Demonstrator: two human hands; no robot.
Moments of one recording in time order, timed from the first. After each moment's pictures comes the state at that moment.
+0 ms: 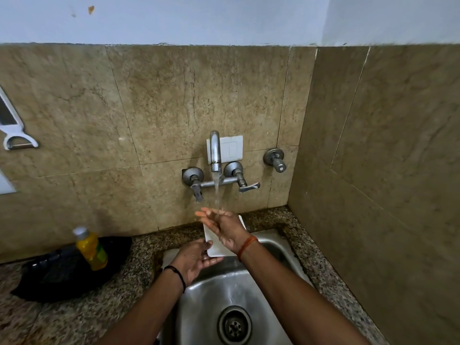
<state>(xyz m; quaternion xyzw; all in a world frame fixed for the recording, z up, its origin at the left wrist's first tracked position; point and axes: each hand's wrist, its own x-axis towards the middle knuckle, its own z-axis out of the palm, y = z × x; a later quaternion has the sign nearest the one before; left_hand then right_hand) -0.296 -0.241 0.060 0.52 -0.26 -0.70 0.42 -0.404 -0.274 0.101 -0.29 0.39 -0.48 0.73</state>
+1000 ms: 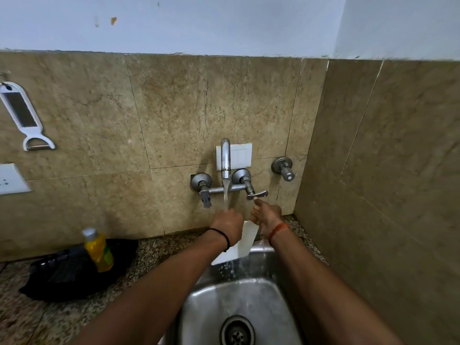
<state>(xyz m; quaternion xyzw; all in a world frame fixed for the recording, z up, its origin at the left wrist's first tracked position) -0.356 -0.281 0.141 0.58 -0.81 0.02 -0.04 -0.469 -0.324 0.113 -0.20 0.57 -0.58 0.55</state>
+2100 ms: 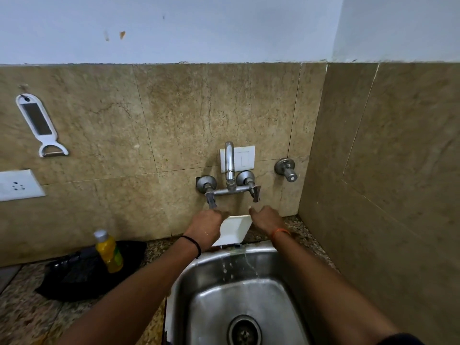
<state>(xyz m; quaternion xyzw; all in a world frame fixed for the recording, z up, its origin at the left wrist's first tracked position) -0.286 -0.270 0.135 0.54 -0.83 0.09 0.06 -0.472 -0.311 0.102 -0.57 0.73 -0.26 0.27</state>
